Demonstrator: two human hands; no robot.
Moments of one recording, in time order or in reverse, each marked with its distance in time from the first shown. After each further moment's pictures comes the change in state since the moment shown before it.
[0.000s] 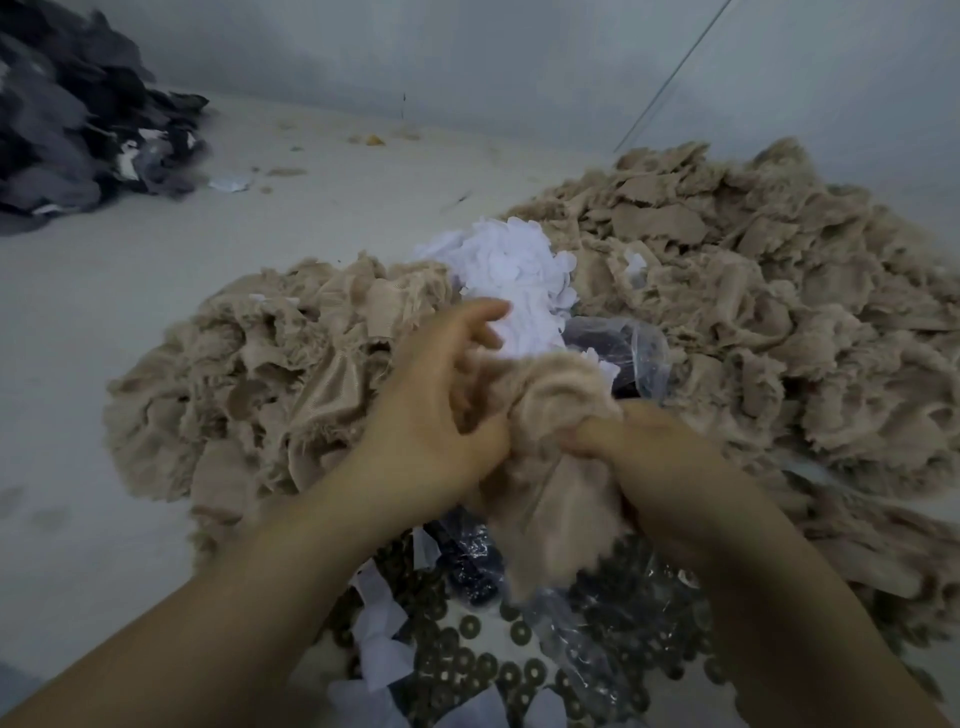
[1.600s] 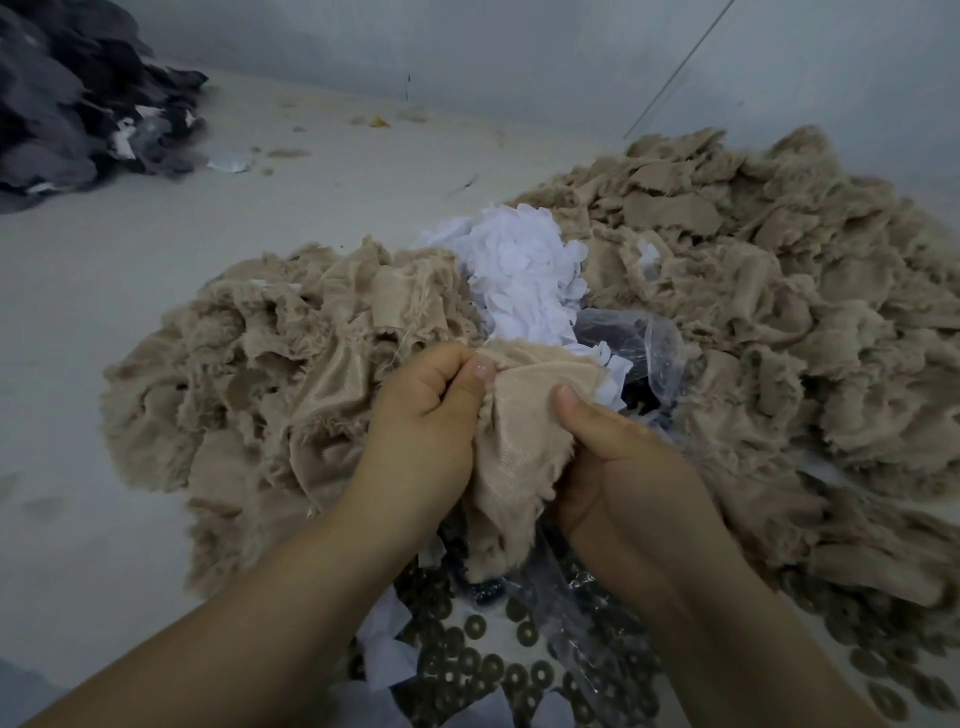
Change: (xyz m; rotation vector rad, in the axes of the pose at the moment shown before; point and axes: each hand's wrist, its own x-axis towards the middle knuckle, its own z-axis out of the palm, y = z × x) left_hand -0.006 -0.008 0.020 -0.300 0.225 -0.255; right_hand -0.009 0.001 0.038 0.819 -0.167 0.012
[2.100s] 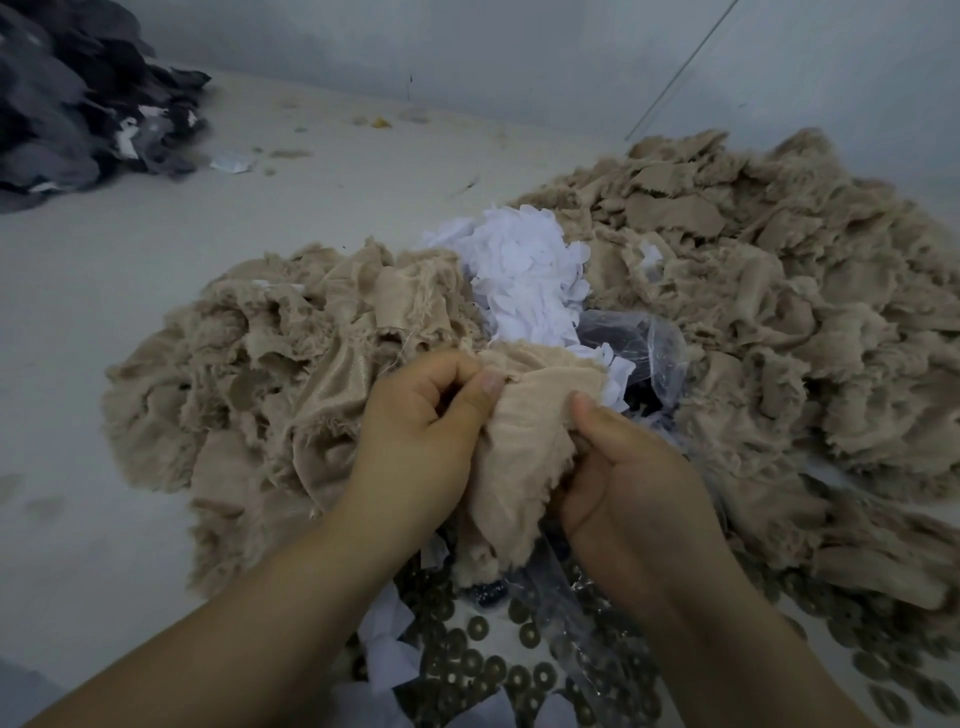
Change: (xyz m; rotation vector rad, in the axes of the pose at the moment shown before) left_hand -0.001 -0.008 -0.007 0.074 0.019 0.121; right_hand -0.002 0.004 0.003 0.040 0.080 -0.045
